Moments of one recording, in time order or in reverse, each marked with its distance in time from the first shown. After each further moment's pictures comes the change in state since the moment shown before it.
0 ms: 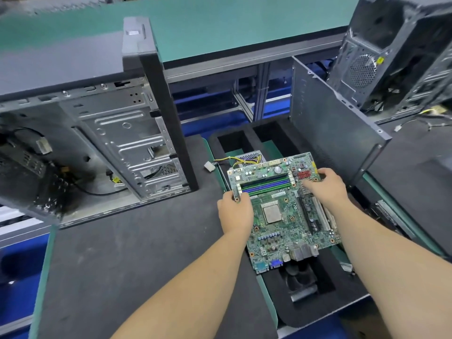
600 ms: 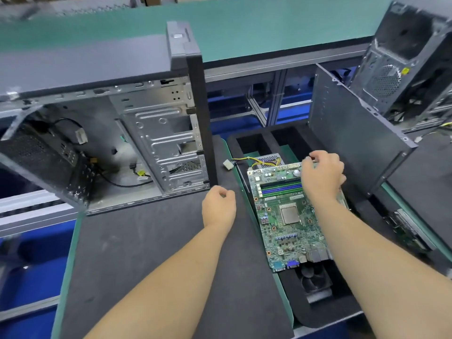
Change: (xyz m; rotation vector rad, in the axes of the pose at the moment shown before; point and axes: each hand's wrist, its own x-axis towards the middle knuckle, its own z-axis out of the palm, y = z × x) left_hand 0.026 -0.003 -0.081 0.174 0.149 0.103; right_hand -0.046 -0.079 0.041 -0.041 0.375 -0.291
